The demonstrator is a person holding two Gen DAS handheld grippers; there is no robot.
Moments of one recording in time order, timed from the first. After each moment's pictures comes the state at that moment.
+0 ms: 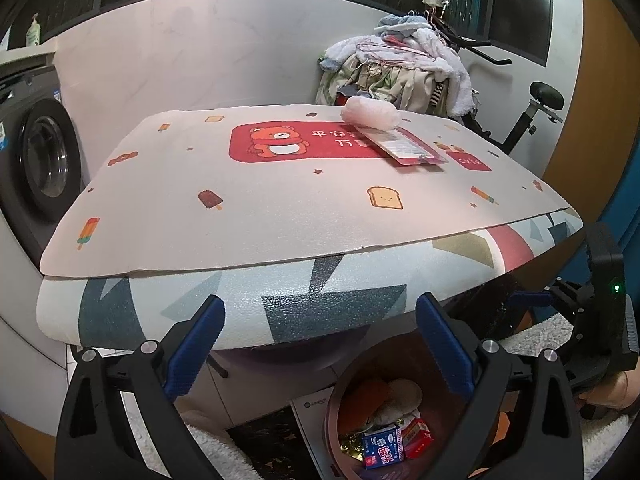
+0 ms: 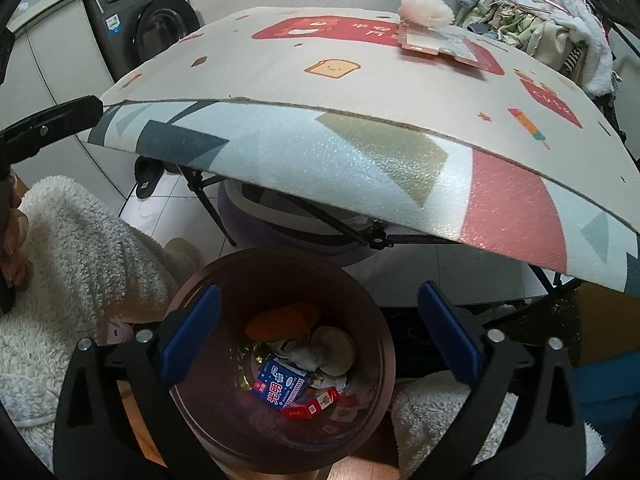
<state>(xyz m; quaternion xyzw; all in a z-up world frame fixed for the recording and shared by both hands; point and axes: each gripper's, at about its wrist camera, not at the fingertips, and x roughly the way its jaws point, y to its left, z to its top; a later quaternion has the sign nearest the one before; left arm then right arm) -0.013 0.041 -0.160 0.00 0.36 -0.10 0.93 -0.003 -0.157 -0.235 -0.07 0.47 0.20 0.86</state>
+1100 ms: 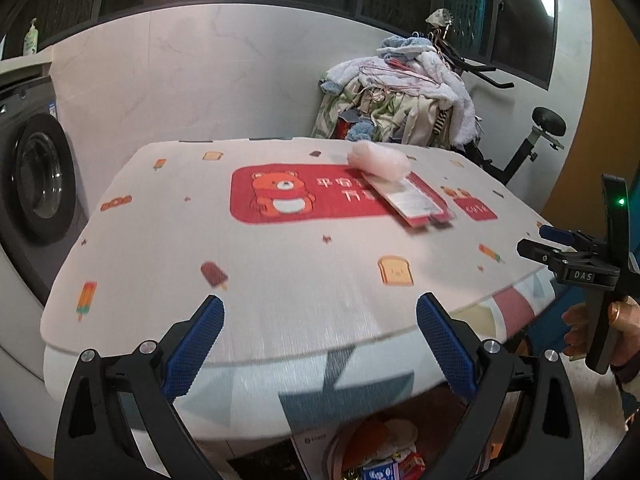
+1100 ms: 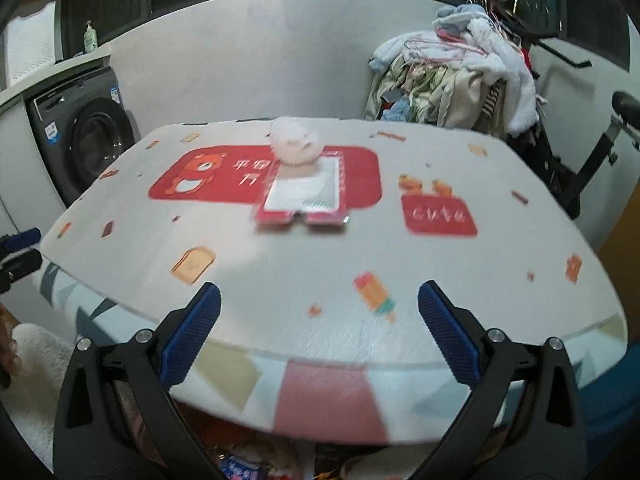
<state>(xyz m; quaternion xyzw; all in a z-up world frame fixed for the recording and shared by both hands) 0.051 0.052 -0.113 -0.02 0.33 -0.11 0.94 0.093 -0.241 -0.139 -0.01 0.35 0.10 0.93</state>
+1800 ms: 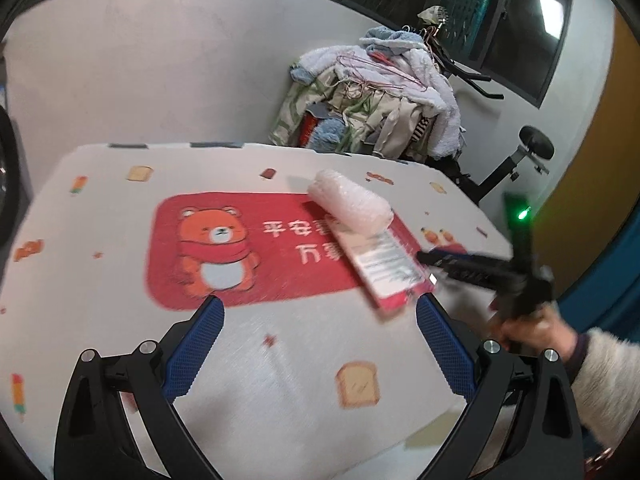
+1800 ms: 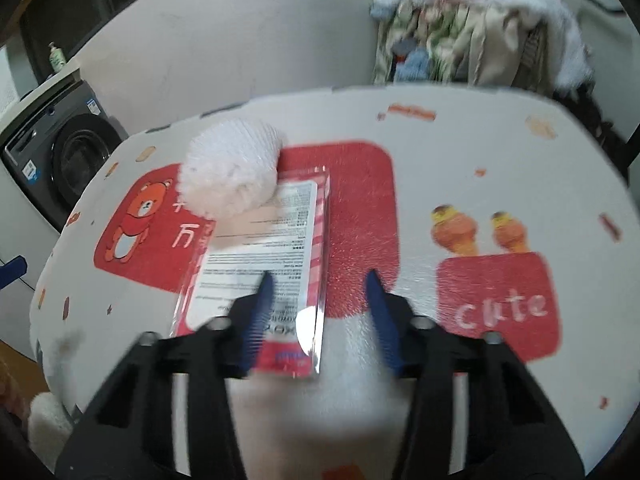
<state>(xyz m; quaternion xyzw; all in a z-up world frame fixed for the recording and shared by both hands) 0.200 0.012 -0.097 -0.08 0.37 -0.18 0.91 0.293 -0.258 -0.189 0.08 0.45 0.14 0.88</state>
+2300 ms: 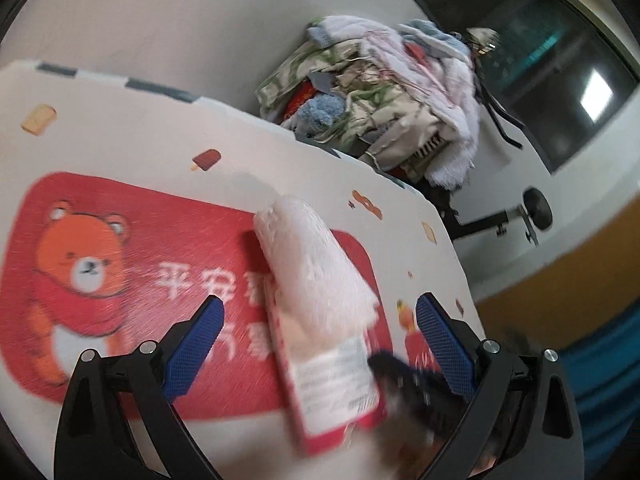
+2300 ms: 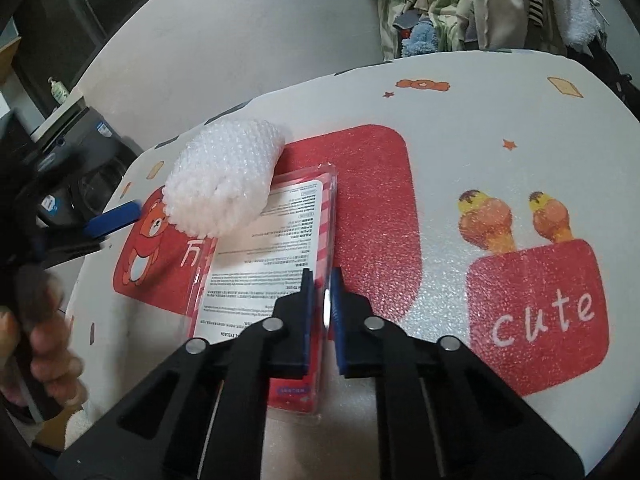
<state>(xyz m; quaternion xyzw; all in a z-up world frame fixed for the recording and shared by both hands) 0.359 -0.049 -0.138 -0.24 0.45 -0.19 0.84 0.310 -0.267 -0.201 0.14 0.45 0.16 0.87</state>
